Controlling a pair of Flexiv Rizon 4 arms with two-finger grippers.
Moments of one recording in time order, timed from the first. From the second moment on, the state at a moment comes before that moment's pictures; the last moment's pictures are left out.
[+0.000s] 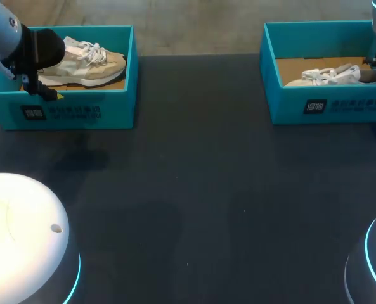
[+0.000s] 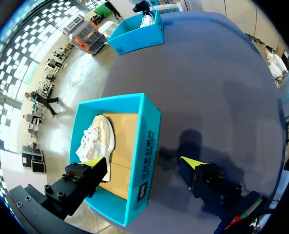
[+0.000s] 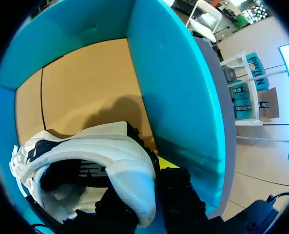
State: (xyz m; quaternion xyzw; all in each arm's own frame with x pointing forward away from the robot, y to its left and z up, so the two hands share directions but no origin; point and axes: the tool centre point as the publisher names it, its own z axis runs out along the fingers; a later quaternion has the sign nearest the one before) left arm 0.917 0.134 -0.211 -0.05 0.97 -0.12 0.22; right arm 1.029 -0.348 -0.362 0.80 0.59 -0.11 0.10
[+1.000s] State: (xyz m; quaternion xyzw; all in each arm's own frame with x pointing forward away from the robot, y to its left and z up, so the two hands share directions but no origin) left arm 0.917 0.134 -0.211 -0.05 0.97 -0.12 0.22; right arm 1.030 -0.340 -0.308 0.79 0.59 -0.09 0.11
